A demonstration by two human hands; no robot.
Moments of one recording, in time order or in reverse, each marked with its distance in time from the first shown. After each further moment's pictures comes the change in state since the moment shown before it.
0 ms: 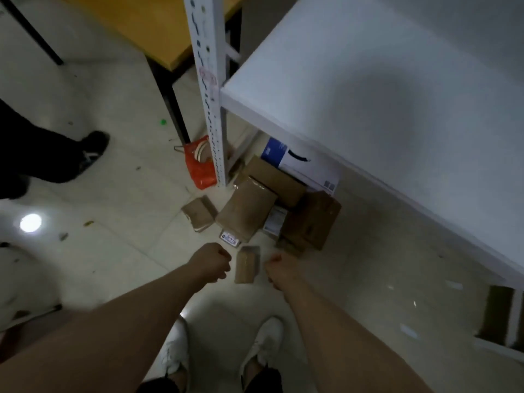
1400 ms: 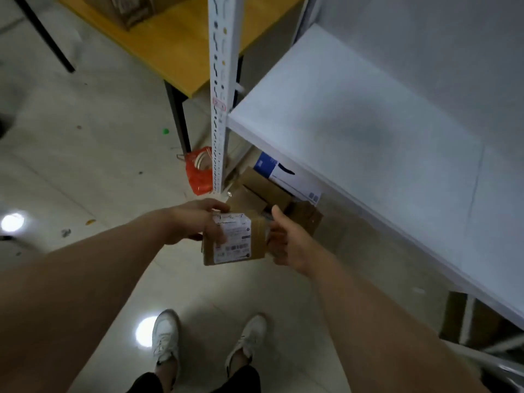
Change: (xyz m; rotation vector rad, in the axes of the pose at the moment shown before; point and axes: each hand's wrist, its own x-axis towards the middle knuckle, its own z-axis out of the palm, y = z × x) left_hand -0.098 0.060 -0.093 -0.031 -0.248 0.180; right_hand -0.089 -0.056 -0.084 0.481 -0.341 -0.021
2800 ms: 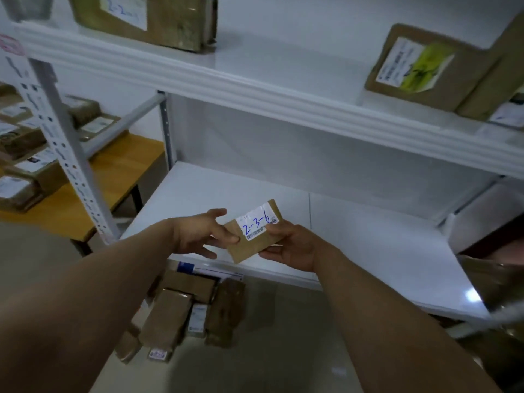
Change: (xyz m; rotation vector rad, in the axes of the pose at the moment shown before) left_hand -0.152 0.284 0.191 0.158 -0.199 0.330; right_hand -0.312 -0.091 -0.197 0.331 -0.035 -0.484
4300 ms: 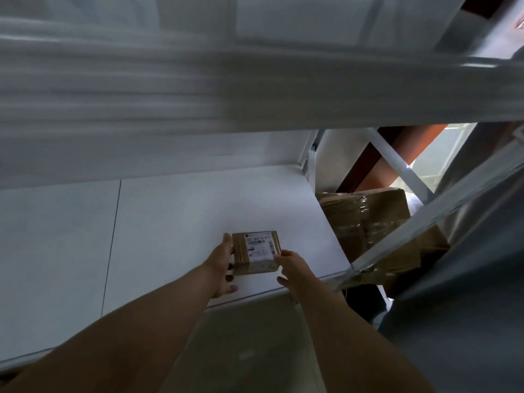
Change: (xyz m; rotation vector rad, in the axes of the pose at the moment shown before) left_hand 0.415 0.093 0.556 -0.248 -0.026 -0.344; right_hand -0.111 0.046 -0.597 0.053 0.789 0.141
